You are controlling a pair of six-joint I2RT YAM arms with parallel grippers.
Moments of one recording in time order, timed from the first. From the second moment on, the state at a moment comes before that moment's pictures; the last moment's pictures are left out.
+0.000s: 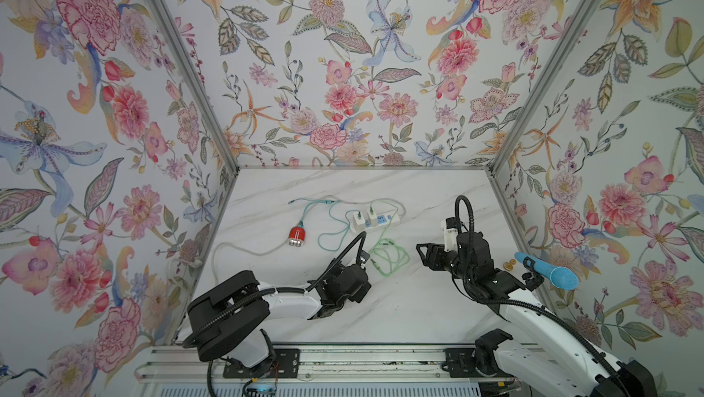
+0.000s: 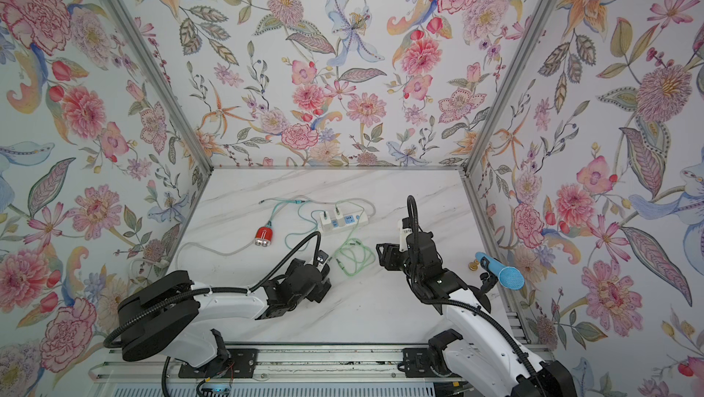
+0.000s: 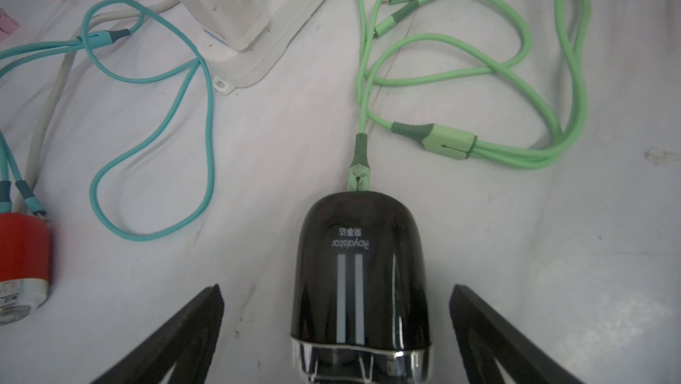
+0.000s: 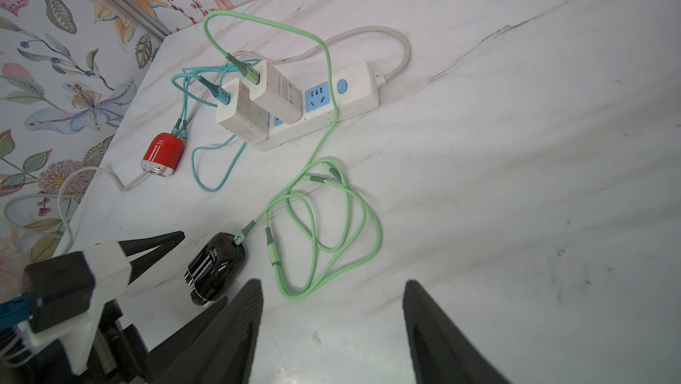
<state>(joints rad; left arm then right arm) -1.02 1.47 0.54 0.14 -0.50 -0.14 0.44 0.91 0.54 -0.21 -0.08 0.45</state>
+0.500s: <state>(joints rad) -0.59 1.08 0.30 0.75 -0.86 0.20 0.20 1.00 0.44 0.08 0.40 0.19</state>
